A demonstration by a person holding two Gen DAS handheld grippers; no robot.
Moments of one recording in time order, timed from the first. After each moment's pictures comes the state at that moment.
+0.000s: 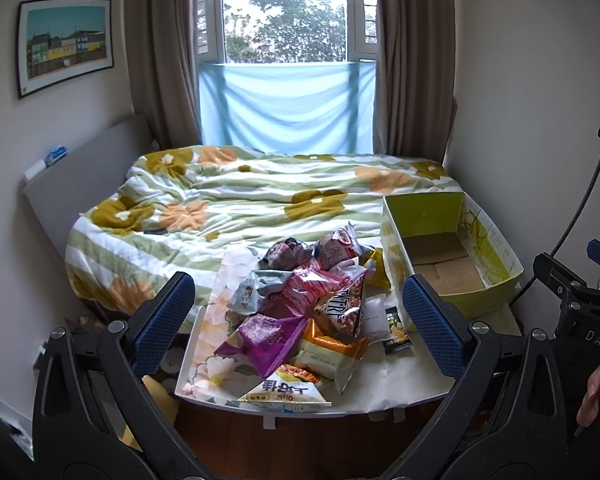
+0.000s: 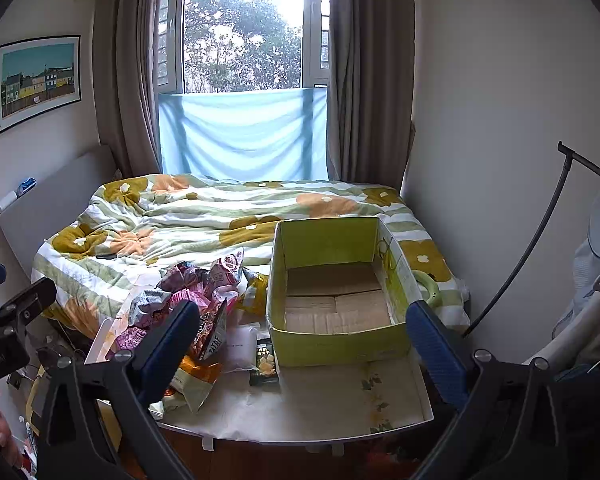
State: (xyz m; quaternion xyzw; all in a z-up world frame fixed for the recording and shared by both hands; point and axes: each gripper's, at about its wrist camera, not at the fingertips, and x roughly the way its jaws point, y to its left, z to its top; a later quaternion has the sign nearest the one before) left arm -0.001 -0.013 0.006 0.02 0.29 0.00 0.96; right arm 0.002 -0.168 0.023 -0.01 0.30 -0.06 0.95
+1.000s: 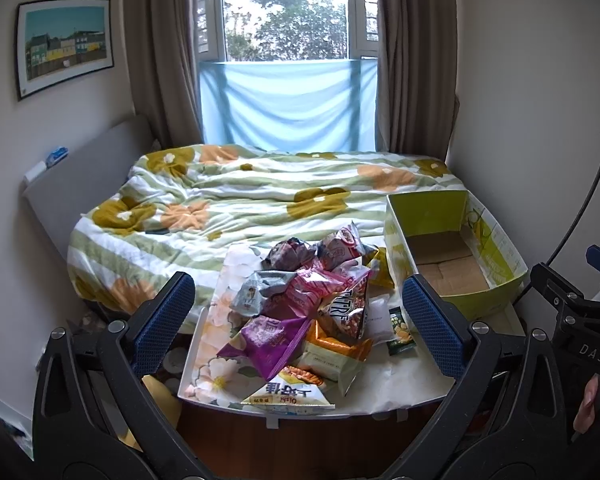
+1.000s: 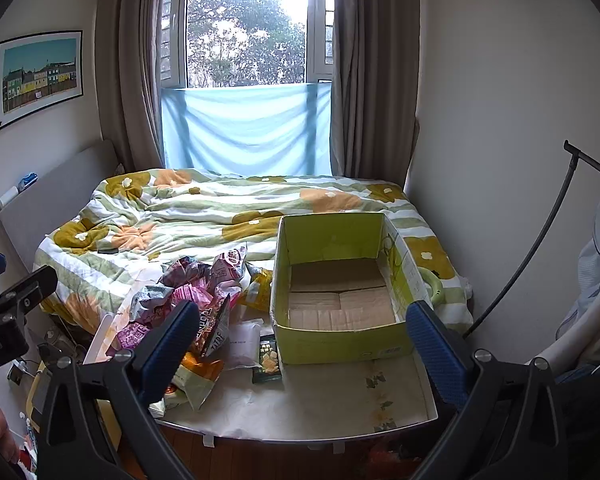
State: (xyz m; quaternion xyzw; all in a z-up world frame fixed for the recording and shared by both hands) left arm 0.007 -0.009 0.004 0.02 0.29 0.00 0.96; right arm 0.008 -0.162 0.015 -0.01 0.31 -0.05 0.95
